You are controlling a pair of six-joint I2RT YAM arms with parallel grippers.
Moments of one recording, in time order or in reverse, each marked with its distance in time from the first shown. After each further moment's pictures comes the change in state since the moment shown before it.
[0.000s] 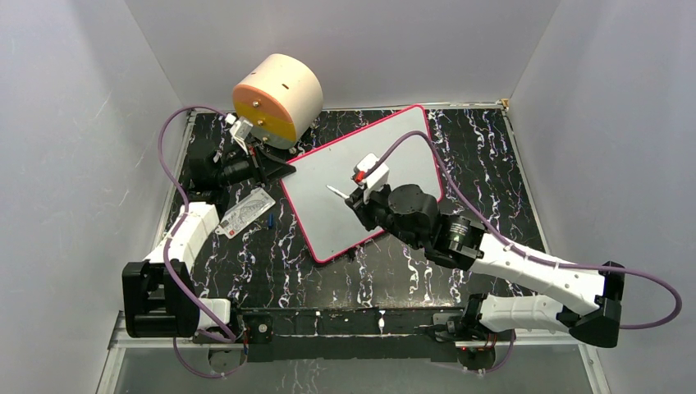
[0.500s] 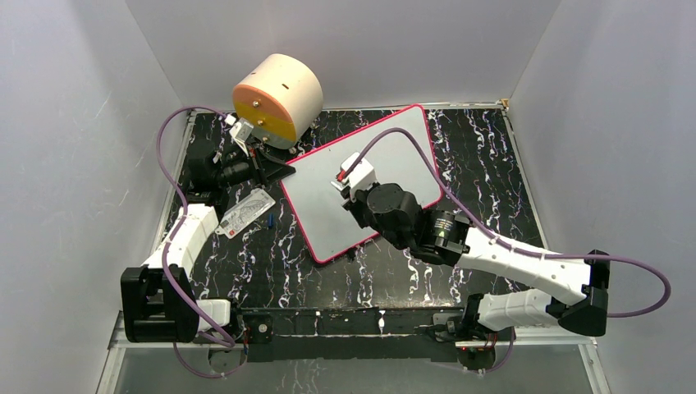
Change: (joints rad) left arm -0.003 -0.031 0.000 -0.059 -0.019 0.072; right arm 0.066 0.104 0.105 -0.094 0.179 -0.041
